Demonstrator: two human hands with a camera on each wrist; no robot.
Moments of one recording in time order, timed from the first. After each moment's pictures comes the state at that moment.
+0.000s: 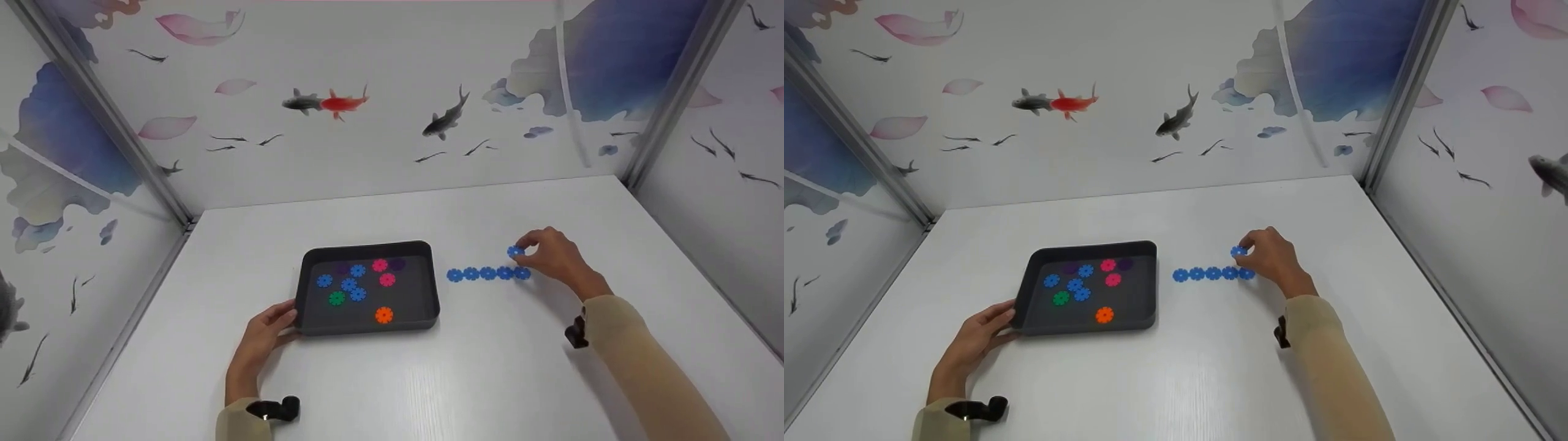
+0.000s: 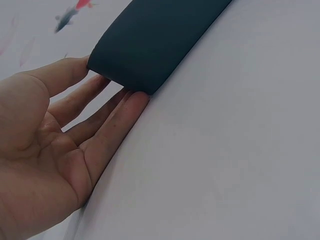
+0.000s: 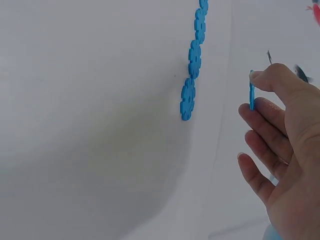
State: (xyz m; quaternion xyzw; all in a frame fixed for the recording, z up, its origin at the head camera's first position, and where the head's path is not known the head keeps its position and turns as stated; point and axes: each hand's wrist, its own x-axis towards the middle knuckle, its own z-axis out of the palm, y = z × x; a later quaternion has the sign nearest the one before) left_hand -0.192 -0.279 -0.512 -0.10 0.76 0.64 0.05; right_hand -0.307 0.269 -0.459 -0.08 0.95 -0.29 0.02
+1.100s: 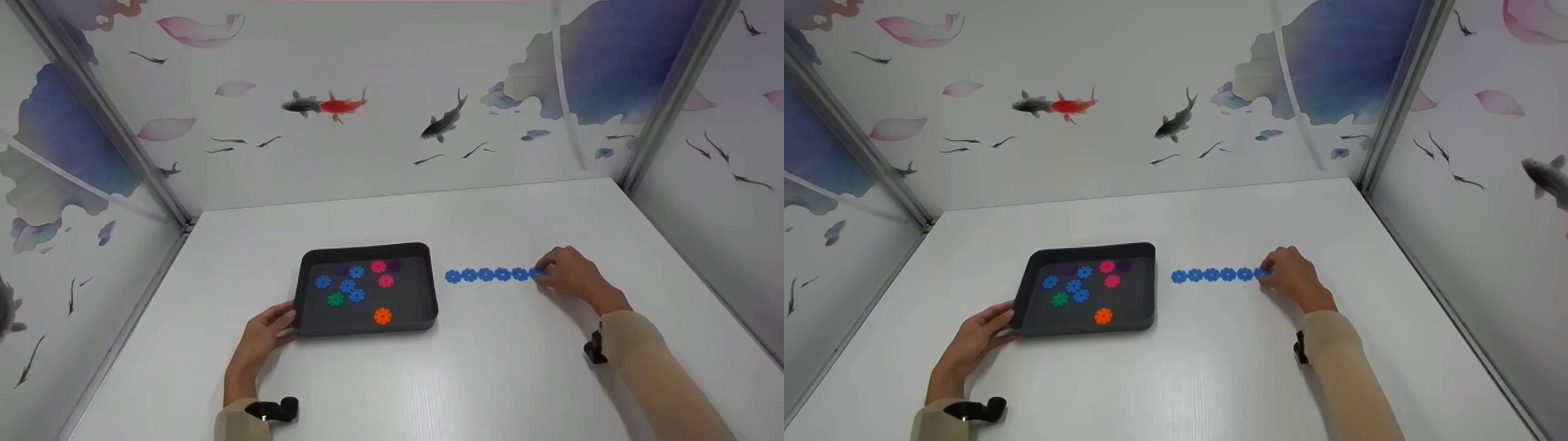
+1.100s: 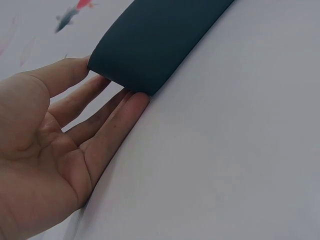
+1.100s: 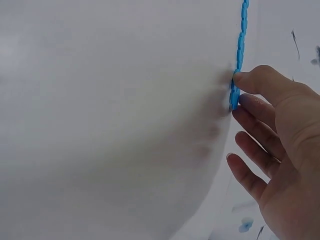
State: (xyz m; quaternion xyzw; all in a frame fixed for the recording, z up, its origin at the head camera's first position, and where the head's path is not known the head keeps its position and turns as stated) left_hand -0.193 -0.279 -0.513 -0.10 0.75 0.65 0.05; right_hand -0.292 0.306 -0.484 -0.09 0.97 -0.23 0.05
